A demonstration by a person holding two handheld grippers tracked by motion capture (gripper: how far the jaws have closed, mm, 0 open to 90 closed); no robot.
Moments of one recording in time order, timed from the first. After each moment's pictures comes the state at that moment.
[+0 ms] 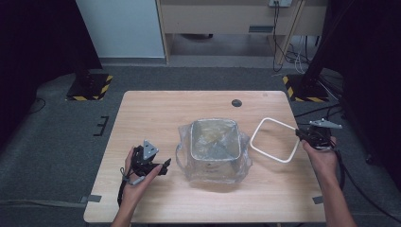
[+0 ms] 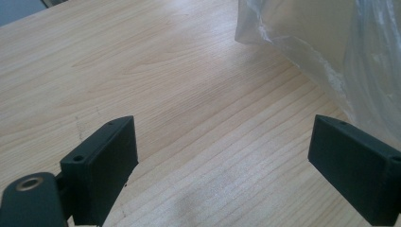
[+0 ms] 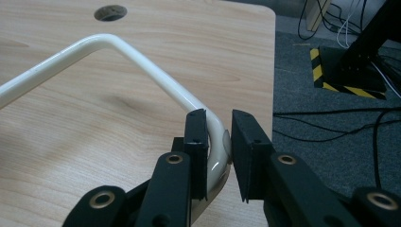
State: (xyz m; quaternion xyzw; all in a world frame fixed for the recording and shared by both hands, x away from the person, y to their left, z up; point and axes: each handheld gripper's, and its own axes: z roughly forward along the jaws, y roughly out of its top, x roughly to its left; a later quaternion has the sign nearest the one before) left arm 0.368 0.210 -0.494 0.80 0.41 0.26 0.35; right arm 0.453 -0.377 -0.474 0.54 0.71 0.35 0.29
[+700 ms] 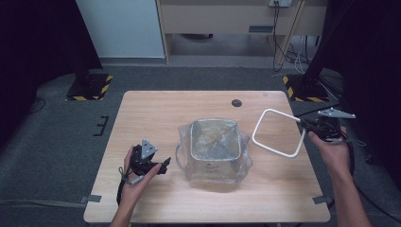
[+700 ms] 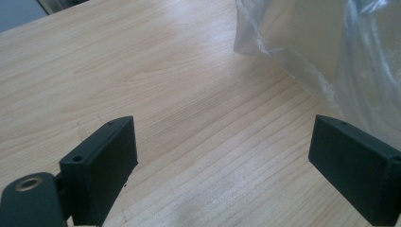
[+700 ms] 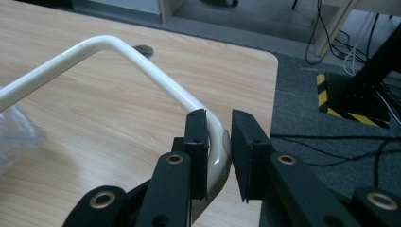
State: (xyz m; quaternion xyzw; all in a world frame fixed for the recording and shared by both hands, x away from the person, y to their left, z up) left arm 0.367 0.212 -0.487 0.80 0.41 0.26 0.37; right arm 0.446 -0.374 -0.412 0.51 0.72 0.38 0.29
